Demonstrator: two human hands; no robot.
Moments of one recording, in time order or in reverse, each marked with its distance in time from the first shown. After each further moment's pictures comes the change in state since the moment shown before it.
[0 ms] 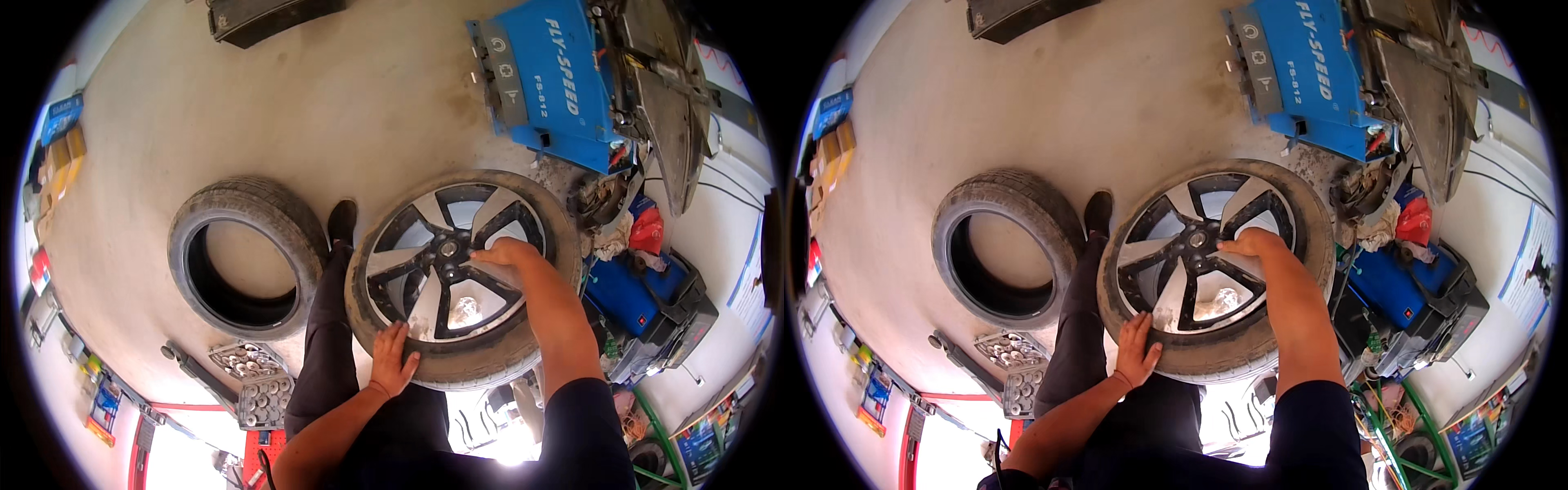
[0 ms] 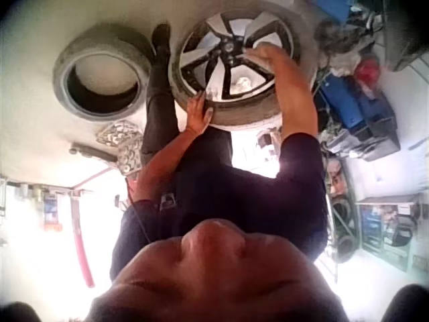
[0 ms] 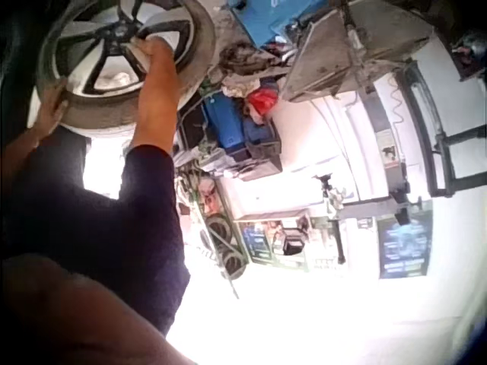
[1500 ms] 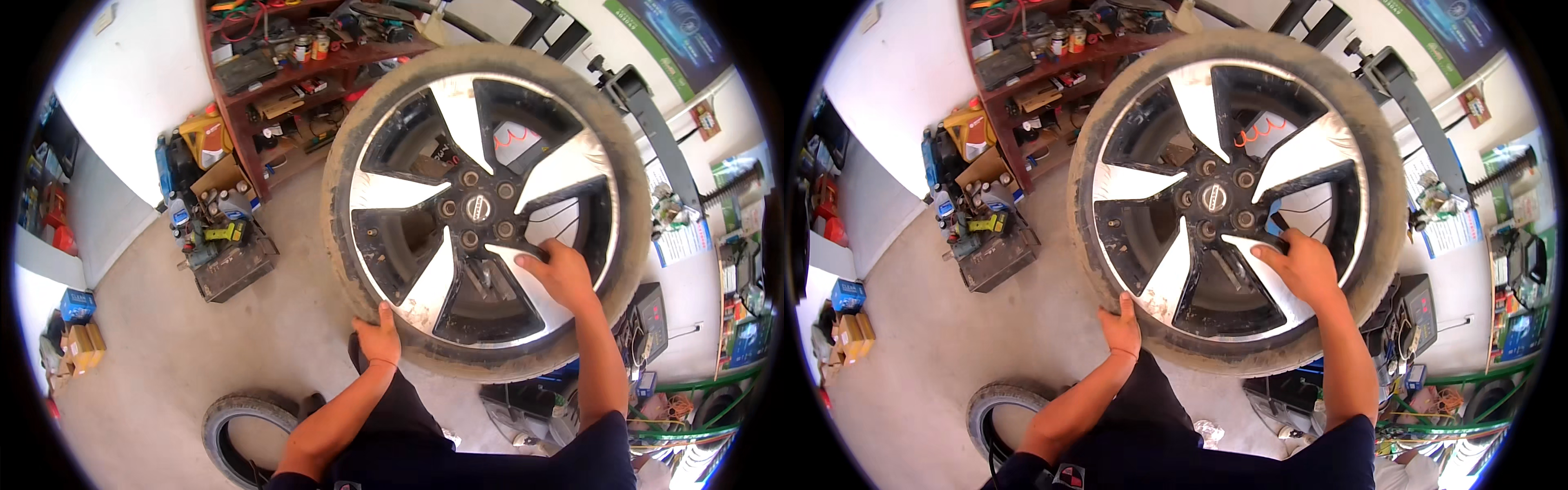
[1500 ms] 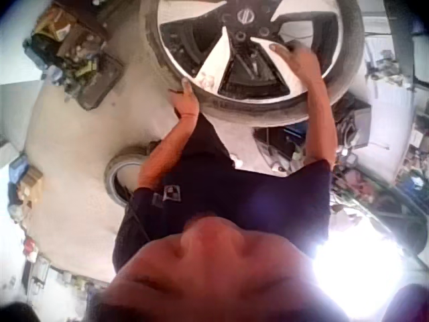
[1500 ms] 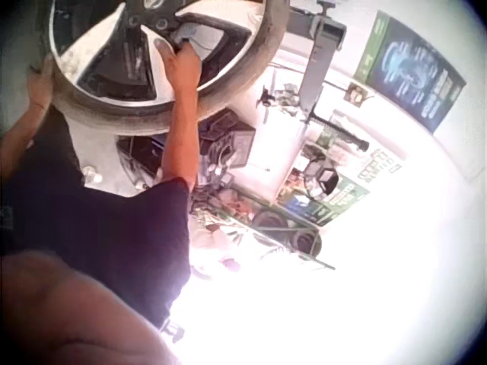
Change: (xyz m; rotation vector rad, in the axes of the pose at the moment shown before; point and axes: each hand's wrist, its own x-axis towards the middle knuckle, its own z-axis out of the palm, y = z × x) left_hand 0.251 0.470 -0.131 -0.457 0.562 -0.018; right_hand -0.639 0.164 -0.168 0.403 1.539 -0.008
